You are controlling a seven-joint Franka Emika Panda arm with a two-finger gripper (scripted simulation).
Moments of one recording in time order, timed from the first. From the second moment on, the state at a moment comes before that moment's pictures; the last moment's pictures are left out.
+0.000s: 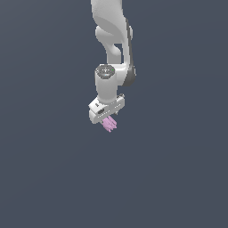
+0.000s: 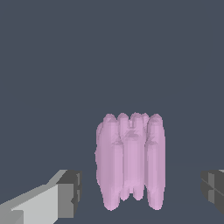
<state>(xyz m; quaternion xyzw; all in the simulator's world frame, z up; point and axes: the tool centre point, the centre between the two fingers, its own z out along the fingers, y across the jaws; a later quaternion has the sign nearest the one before) -0.082 -0.030 0.090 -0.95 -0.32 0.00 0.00</state>
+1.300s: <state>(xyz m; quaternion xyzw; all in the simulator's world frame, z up) -0.082 -0.031 0.041 -0.95 -0.33 0.00 0.00</state>
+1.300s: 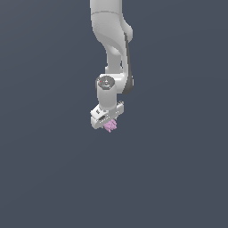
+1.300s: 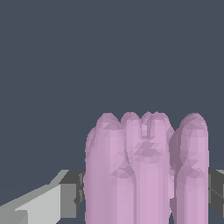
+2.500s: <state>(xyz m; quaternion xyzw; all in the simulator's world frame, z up) -0.028 0.083 0.113 -0.95 -0.33 0.00 0.00</state>
